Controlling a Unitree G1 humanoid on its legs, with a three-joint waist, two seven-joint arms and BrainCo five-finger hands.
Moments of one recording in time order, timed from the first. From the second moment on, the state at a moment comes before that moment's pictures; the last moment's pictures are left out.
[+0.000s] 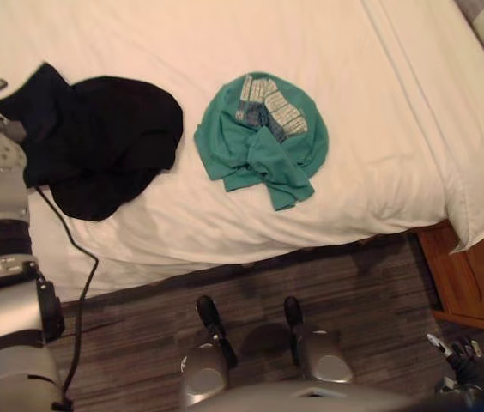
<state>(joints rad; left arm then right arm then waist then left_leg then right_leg) -0.77 0.84 0.29 0.58 0.46 0.00 0.53 0.27 -0.17 -0.53 0.71 0.23 -0.27 0.07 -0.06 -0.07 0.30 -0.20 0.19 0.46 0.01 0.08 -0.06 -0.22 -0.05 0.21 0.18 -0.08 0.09</state>
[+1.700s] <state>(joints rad) -0.77 0.92 -0.06 0.61 0.73 0.31 -0.31 0.00 -0.41 -0.55 0.52 0.81 -0.25 0.54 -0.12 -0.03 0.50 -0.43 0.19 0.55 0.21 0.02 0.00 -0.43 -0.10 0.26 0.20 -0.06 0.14</state>
